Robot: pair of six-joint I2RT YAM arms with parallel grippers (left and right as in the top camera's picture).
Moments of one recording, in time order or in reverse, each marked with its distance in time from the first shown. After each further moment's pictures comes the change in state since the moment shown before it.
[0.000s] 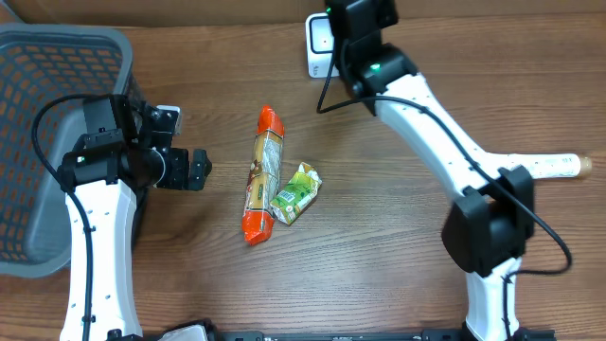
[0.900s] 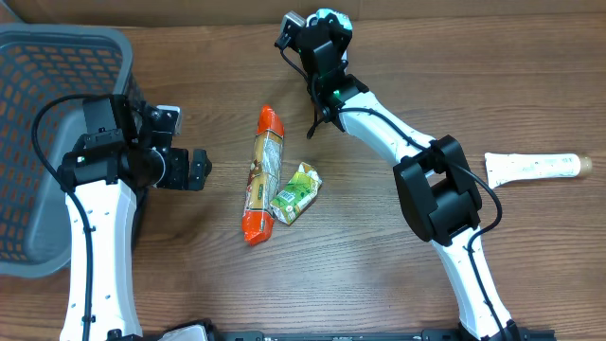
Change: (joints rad) left arm 0.000 0.000 0.000 0.000 0.000 0.000; right arm 0.026 0.295 0.000 0.312 -0.064 -0.628
